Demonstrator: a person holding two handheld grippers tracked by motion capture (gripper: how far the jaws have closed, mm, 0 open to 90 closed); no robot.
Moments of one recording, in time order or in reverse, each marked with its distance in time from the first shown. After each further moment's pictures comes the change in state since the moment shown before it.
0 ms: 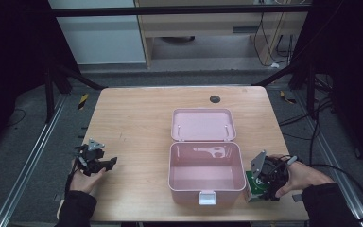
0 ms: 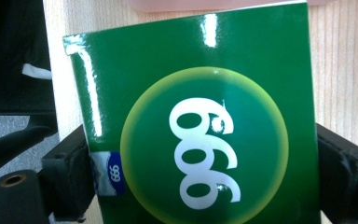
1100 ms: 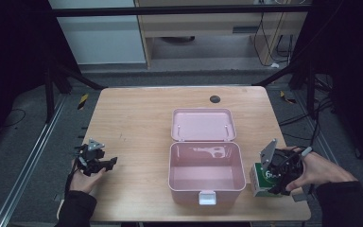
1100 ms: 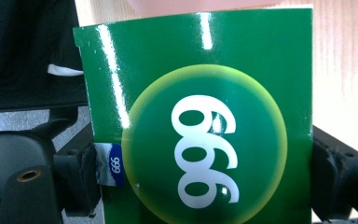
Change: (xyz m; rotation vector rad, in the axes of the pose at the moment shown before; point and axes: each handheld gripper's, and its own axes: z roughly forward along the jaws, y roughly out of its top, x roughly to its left) left arm 0.000 0.000 -0.001 -0.001 -0.010 0.000; right arm 0.006 0.004 -0.062 0.039 -0.018 0.073
